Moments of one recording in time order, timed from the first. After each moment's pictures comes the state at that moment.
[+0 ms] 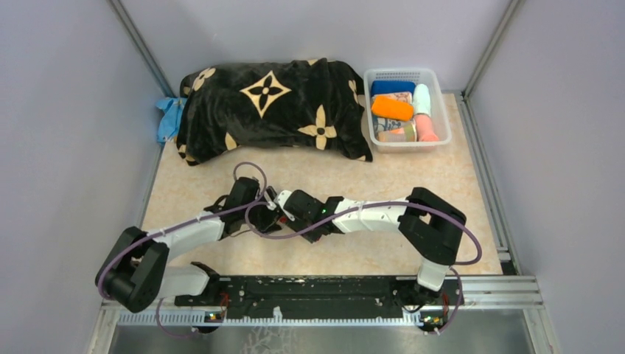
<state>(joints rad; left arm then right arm) -0.54 1.28 0.46 -0.02 0.23 -1.09 1.13 1.74 1.04 -0.35 0.17 0.02</state>
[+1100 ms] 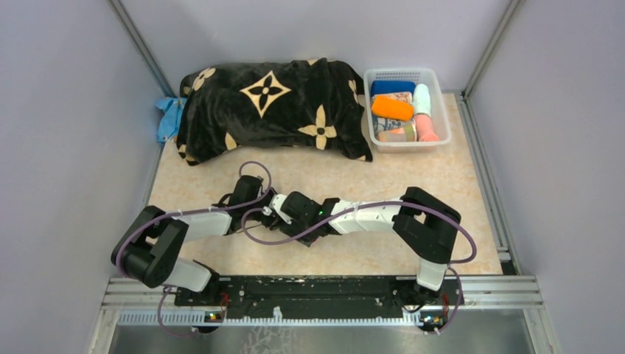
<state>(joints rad) -0.51 1.45 0.43 0.20 0.33 -1.15 1.14 1.77 1.05 -0.30 0.12 -0.06</state>
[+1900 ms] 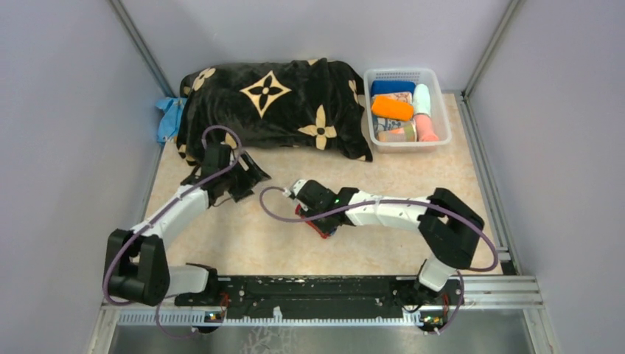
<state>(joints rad) -0.28 1.32 0.71 -0.24 0.19 -0.87 1.07 1.67 1.02 -0.43 0.14 0.07</state>
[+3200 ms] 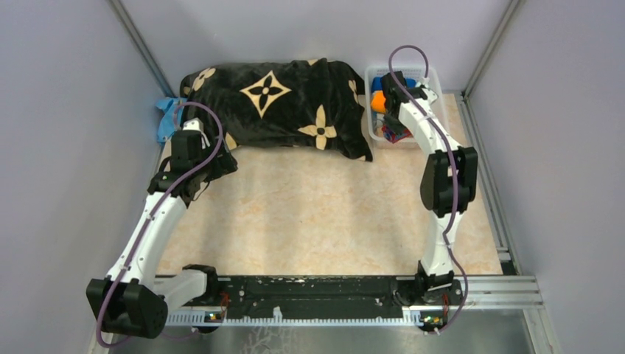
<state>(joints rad) -0.13 1.08 0.96 -0.54 -0.11 -0.40 0.21 2.00 1.83 -0.95 0.48 1.01</state>
